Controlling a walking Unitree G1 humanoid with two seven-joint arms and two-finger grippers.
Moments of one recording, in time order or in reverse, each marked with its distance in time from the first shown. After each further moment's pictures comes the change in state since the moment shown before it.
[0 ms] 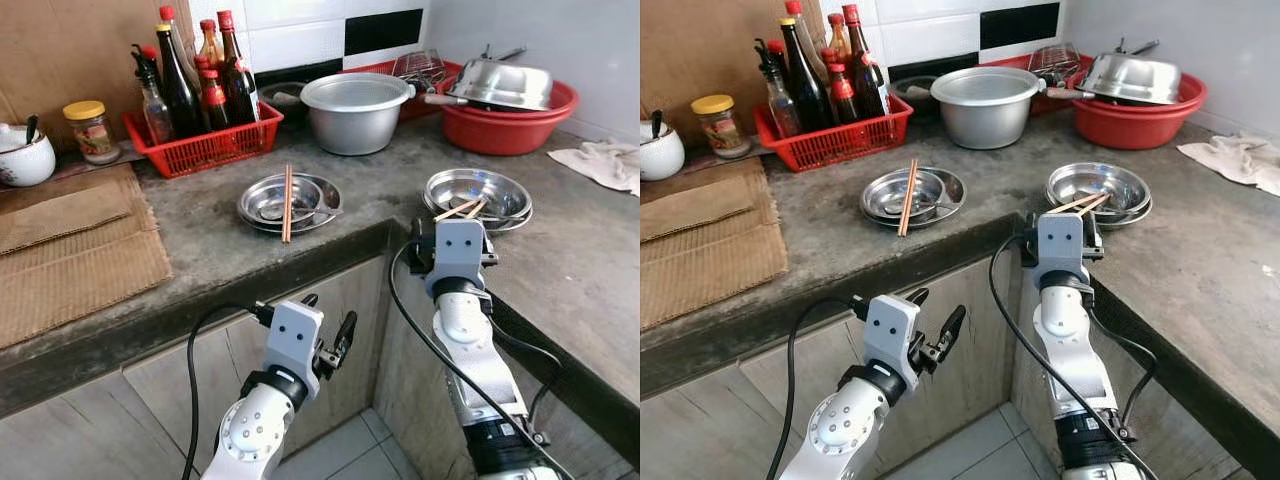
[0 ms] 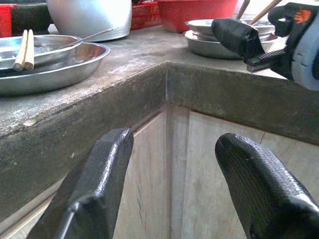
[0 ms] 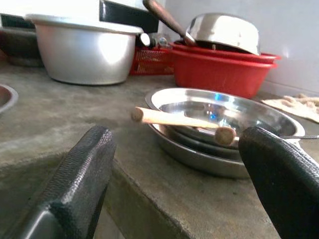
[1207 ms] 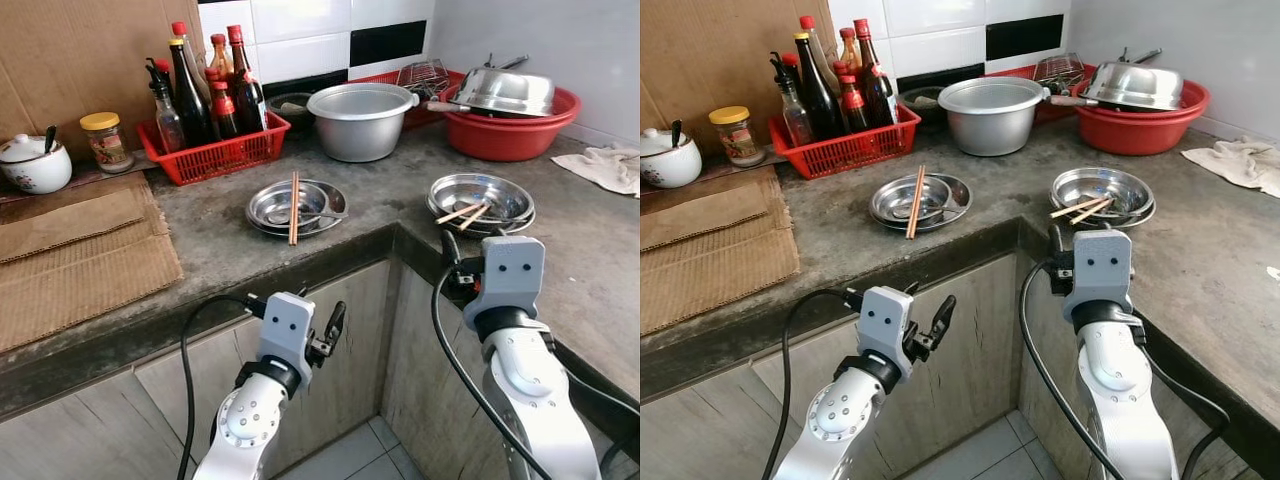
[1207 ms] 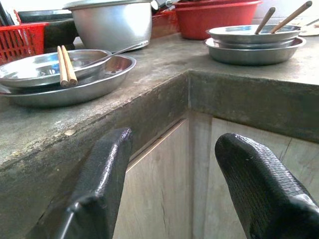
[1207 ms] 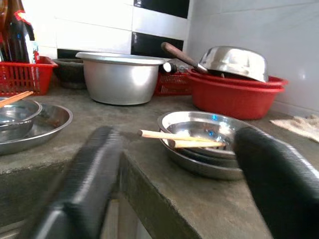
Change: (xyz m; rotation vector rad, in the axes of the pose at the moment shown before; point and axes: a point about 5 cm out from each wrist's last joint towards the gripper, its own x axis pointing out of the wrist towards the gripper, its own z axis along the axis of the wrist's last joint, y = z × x) left arm 0.007 0.013 -0.002 0.025 -0.004 0.055; right arm -0.061 -0.034 0.034 0.007 -0.055 0.156
